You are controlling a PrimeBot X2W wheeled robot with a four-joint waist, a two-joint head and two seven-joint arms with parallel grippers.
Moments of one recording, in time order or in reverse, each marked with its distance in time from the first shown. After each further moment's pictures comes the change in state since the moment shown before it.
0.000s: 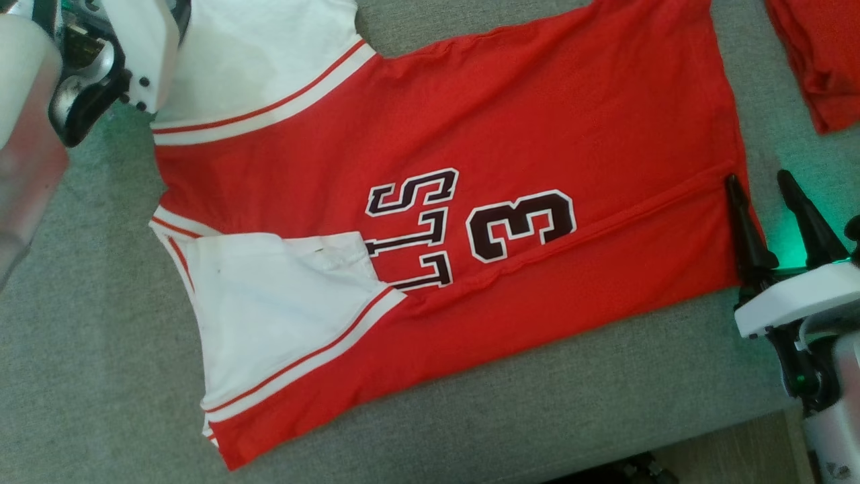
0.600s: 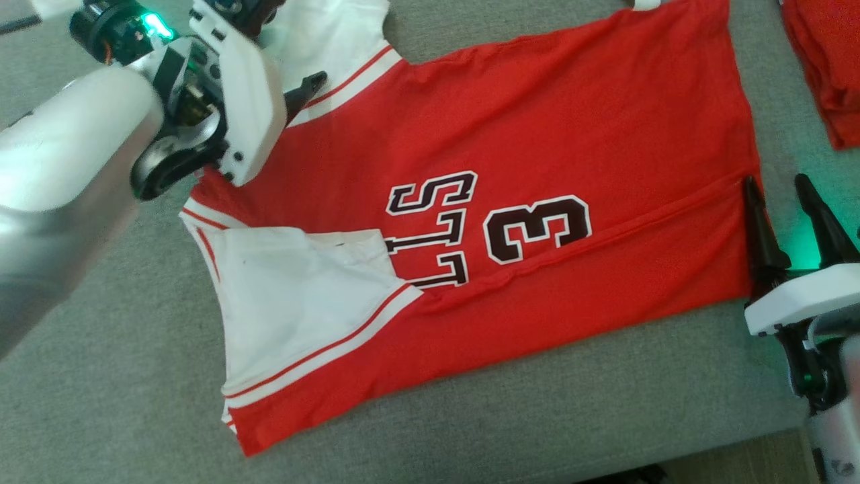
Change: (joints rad) left arm 0.001 0.042 -0.236 -0.314 -0.168 -0.005 0.029; right arm -0.012 0.001 -0.028 0.046 -0.009 0.000 -0.022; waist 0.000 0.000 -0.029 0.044
